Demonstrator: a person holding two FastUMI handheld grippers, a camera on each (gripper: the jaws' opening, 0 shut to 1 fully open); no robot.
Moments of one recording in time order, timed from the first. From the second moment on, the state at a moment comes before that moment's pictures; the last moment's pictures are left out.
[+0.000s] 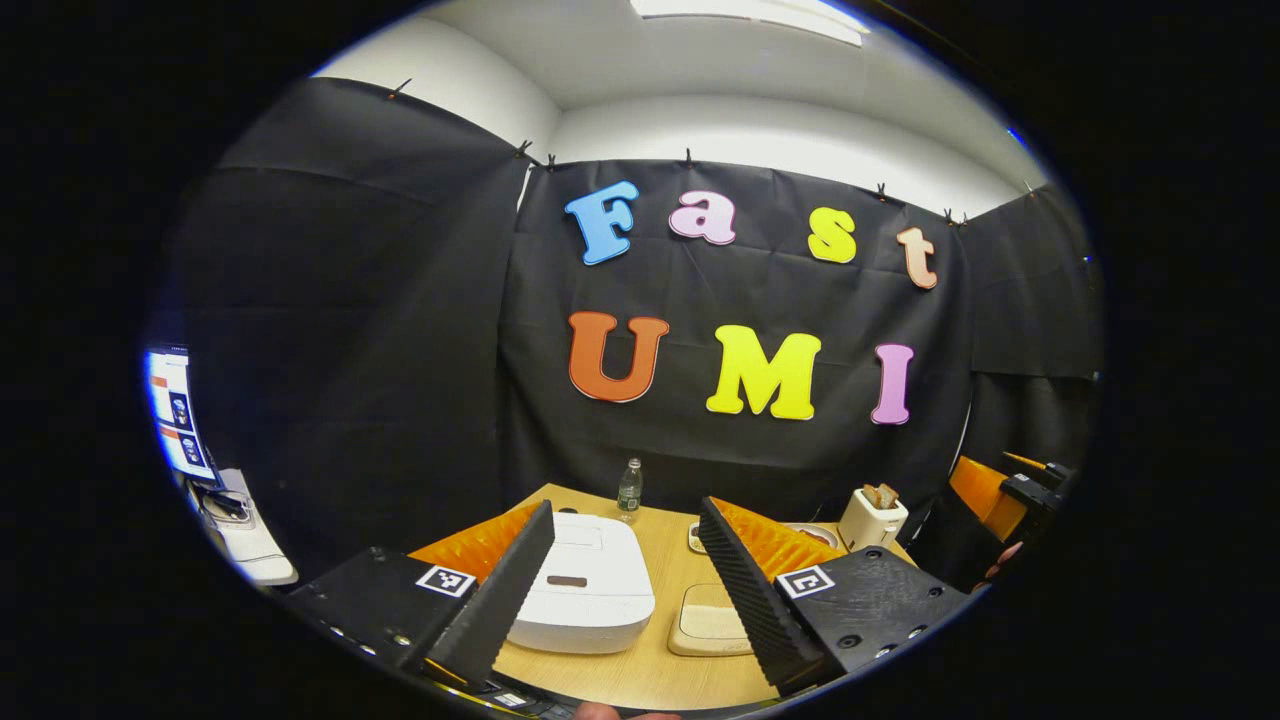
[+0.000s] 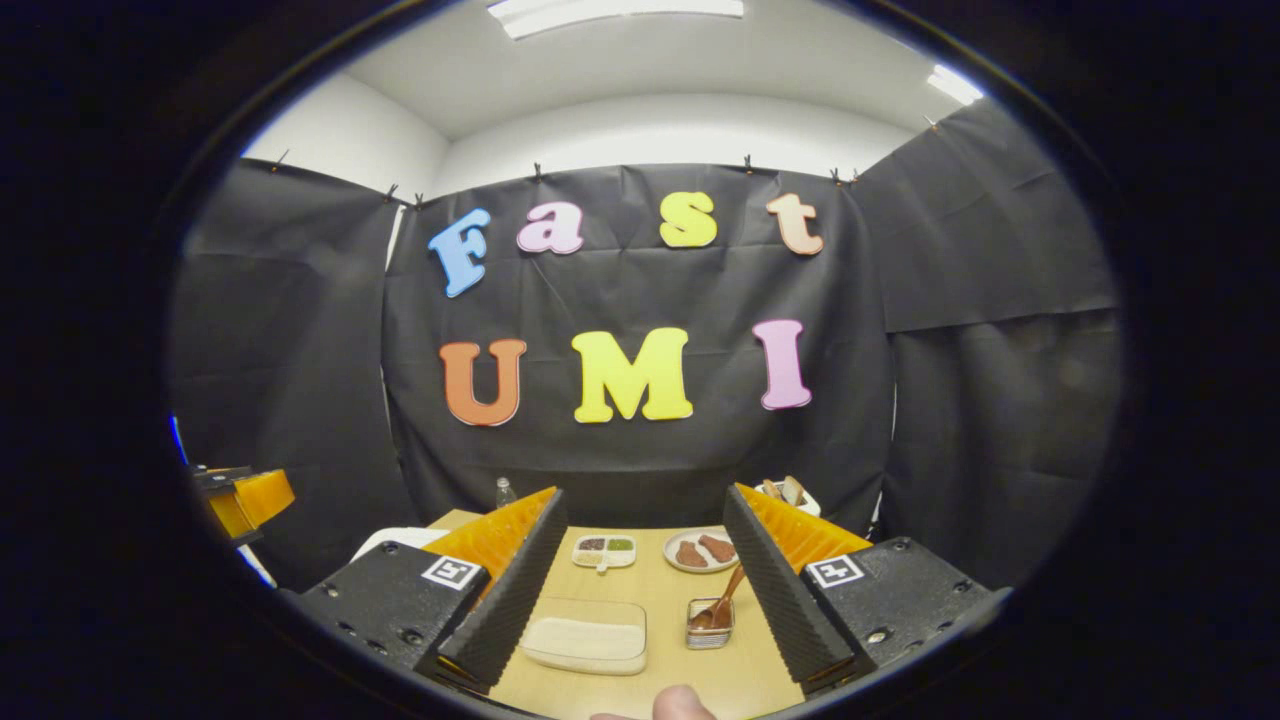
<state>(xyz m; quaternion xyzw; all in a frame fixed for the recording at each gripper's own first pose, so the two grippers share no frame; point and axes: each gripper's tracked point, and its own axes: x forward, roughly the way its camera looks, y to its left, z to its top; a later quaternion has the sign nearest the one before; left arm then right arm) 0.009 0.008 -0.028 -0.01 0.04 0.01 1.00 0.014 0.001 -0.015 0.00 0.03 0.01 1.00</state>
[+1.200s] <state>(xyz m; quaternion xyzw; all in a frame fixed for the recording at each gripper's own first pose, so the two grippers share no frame) 0.147 0.078 -0.210 -0.04 0.33 0.02 0.94 0.087 -0.066 -0.087 0.01 0.10 -0.02 0.99</state>
